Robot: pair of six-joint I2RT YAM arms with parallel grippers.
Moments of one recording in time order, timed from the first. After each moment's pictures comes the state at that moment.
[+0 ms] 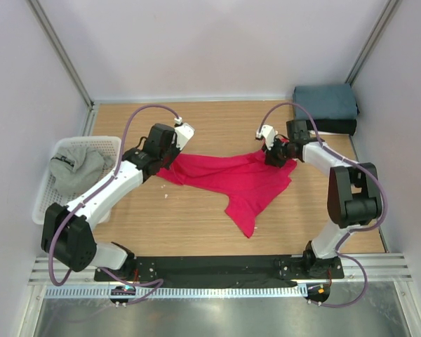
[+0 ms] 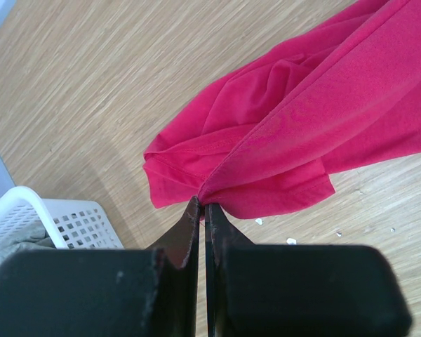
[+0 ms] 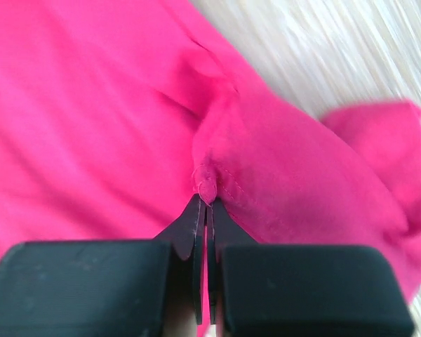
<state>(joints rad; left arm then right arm) -0.50 1.39 1.10 -0.46 -0.23 0.34 0.10 1.73 1.09 -0.36 -0.53 -0.76</state>
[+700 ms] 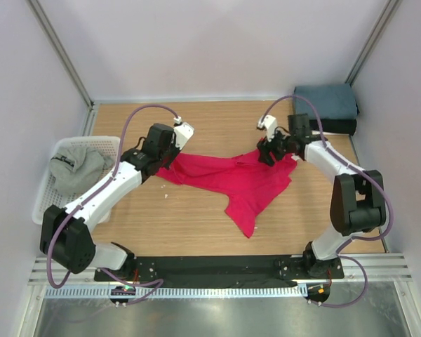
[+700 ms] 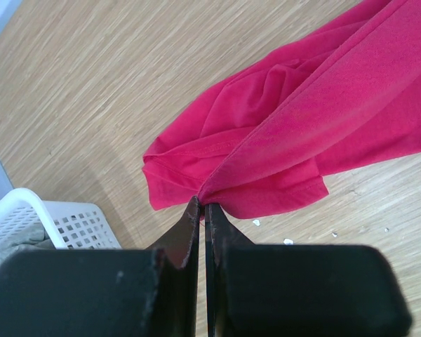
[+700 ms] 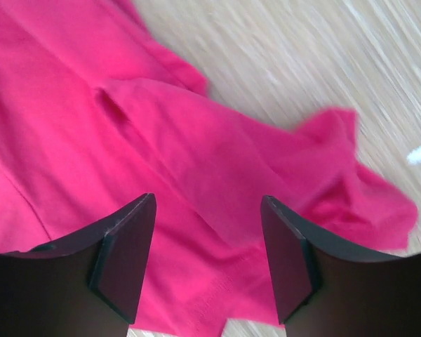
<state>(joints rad) -0.50 1.37 1.10 -0.46 -0.21 0.34 0.17 1.63 1.11 -0.34 -0.52 -0.62</state>
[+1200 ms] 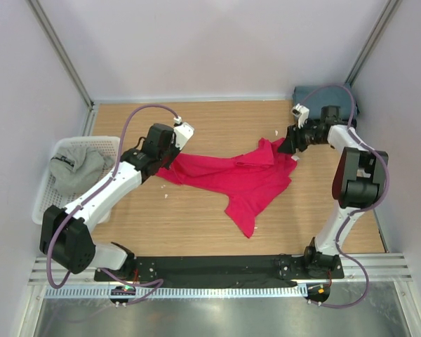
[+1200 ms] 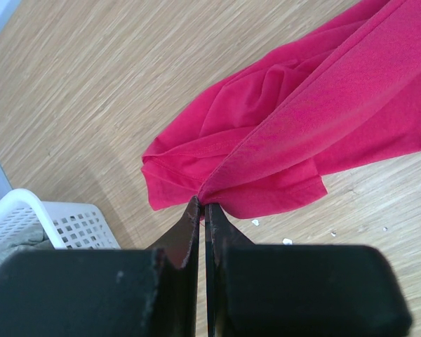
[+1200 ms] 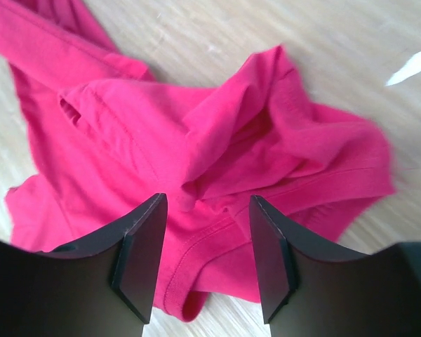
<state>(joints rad) -0.50 1.37 1.10 -0.46 -0.21 0.34 -0.17 1.89 1.37 -0.54 -0.89 -0.53</state>
